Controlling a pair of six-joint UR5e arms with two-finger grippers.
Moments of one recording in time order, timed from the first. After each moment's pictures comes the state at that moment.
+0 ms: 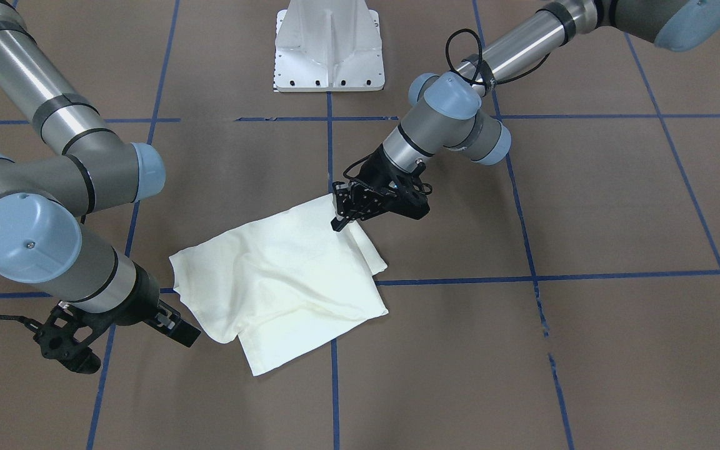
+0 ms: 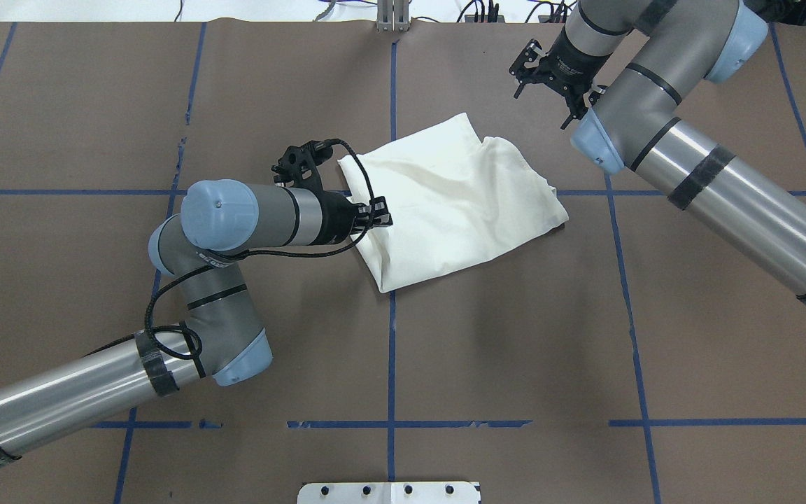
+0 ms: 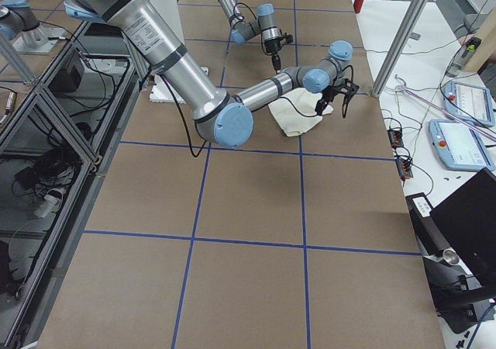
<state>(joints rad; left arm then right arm) -0.53 -2.26 -1.30 -2.61 -1.75 -1.55 0.97 -0.81 1.22 -1.32 2.22 1.47</state>
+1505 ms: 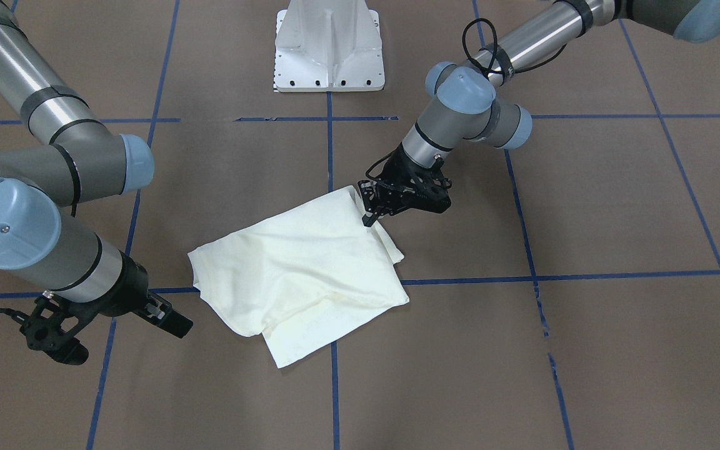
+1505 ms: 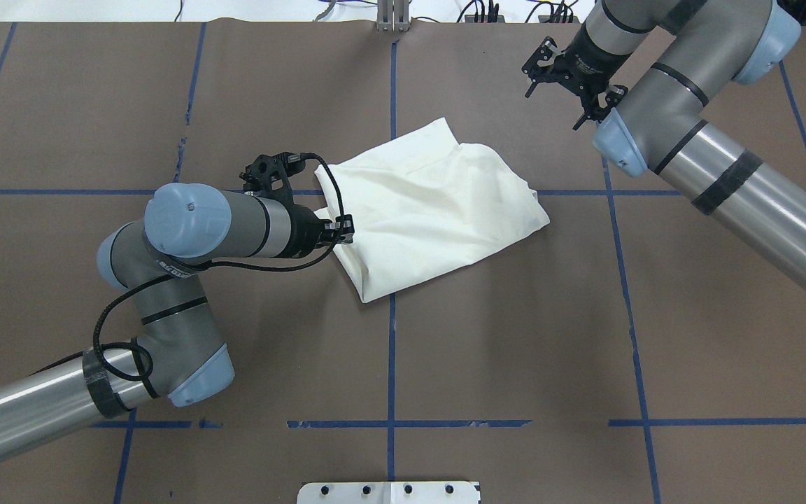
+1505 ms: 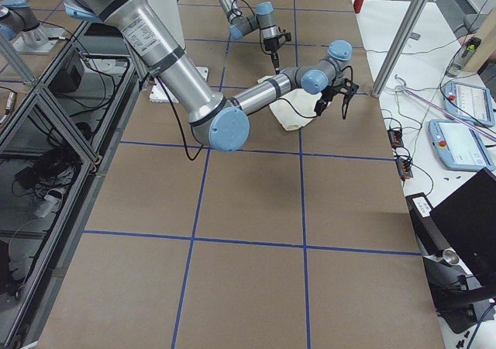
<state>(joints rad) -0.54 -2.11 -1.57 -2.32 -1.78 -1.44 1.00 -0.89 1.33 -1.33 2.26 1.45</state>
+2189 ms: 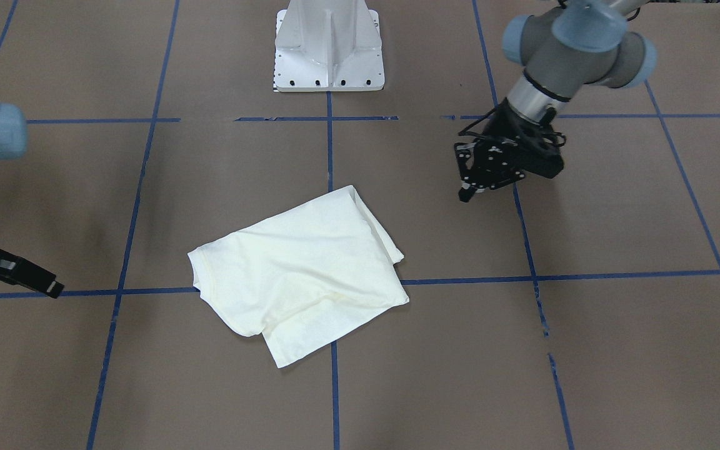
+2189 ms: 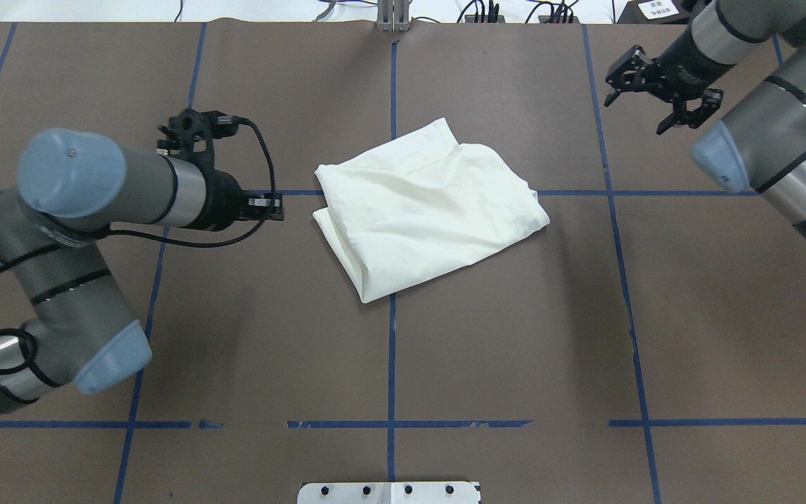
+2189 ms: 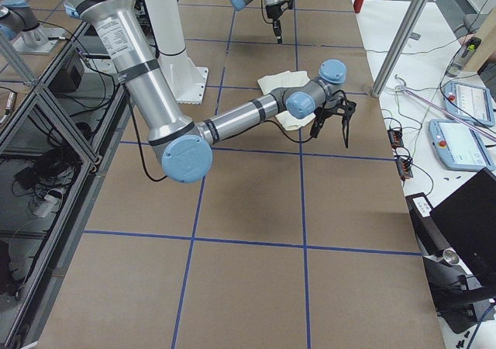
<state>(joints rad) -0.82 -1.82 -1.88 -2.11 -2.02 -0.98 1.19 -1.23 1.56 -1.34 2.33 0.95</state>
